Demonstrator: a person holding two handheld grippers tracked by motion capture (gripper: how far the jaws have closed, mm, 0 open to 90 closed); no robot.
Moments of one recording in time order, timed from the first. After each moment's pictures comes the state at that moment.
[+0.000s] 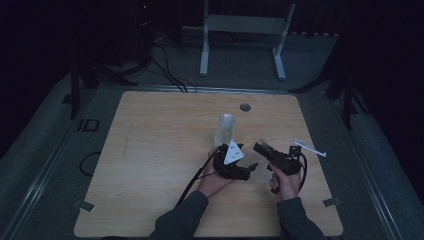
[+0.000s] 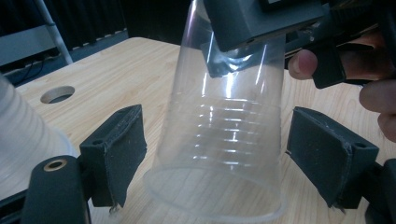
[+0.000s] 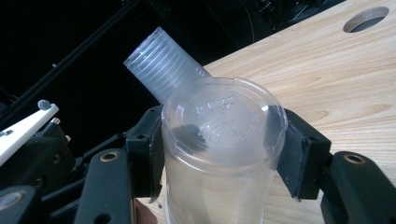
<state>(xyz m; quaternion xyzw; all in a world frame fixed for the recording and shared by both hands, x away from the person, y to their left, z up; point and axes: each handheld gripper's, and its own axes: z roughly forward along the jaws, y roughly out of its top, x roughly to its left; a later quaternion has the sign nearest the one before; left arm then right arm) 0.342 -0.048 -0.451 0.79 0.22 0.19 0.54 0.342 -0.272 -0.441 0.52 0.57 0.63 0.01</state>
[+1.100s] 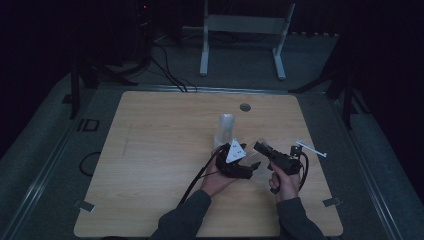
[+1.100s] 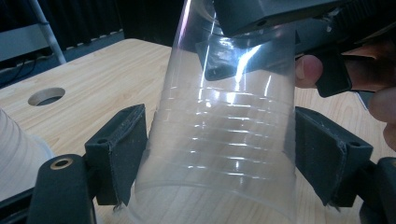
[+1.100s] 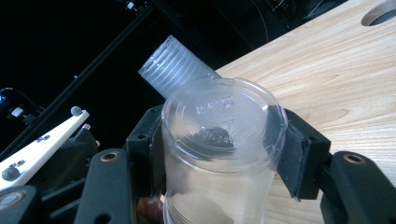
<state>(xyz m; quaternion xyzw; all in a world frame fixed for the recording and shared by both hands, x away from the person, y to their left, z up) 0.347 -0.055 -0.454 0.79 0.22 0.18 0.54 0.342 -0.275 -0.442 0.52 0.55 0.66 -0.02</state>
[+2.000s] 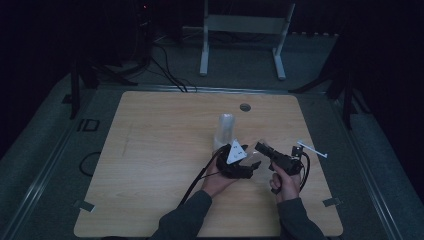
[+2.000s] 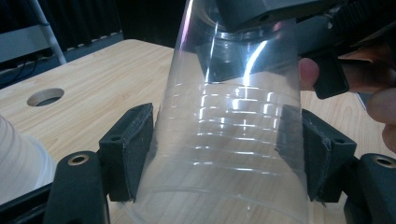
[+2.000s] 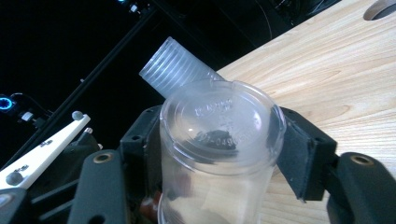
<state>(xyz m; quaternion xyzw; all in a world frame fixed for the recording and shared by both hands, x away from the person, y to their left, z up) 0.345 -0.056 -0.454 0.79 0.22 0.18 0.55 0.343 -0.279 -0.445 0.52 0.54 0.66 -0.04</state>
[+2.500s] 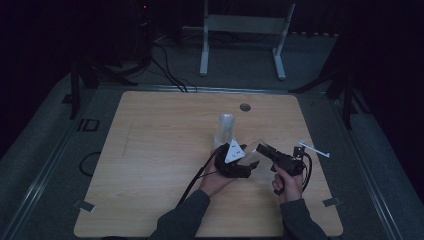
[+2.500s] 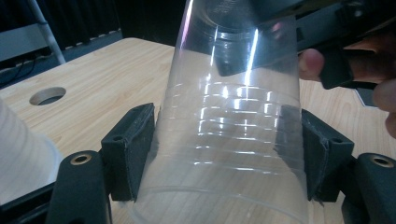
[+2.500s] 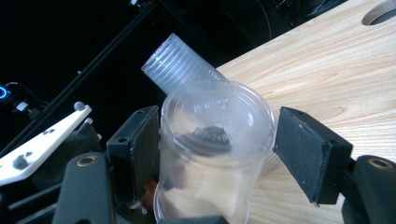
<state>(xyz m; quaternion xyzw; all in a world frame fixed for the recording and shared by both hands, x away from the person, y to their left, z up) 0.347 -0.050 -0.452 0.79 0.22 0.18 0.54 0.340 -0.283 -0.441 0.51 0.56 0.65 -0.03</state>
